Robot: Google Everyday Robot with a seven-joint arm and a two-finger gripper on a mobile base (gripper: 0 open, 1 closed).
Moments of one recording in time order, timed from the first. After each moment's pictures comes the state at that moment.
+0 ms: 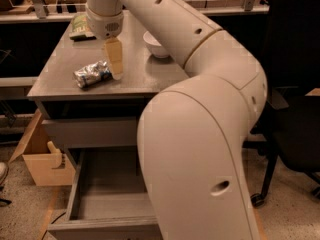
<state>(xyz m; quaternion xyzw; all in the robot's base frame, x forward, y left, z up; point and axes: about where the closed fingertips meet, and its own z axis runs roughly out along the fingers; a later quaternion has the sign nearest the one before) 0.685 0.154 0.900 -0.87 0.47 -0.01 0.15</state>
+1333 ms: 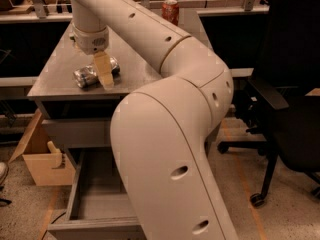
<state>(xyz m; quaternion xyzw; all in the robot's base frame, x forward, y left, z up) 0.686 0.193 0.849 -0.89 0.44 0.01 0.10</state>
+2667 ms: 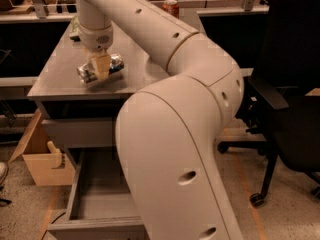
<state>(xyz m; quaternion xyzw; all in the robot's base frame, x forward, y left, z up) 0.684 0.182 0.858 -0.88 0.46 0.01 0.11</state>
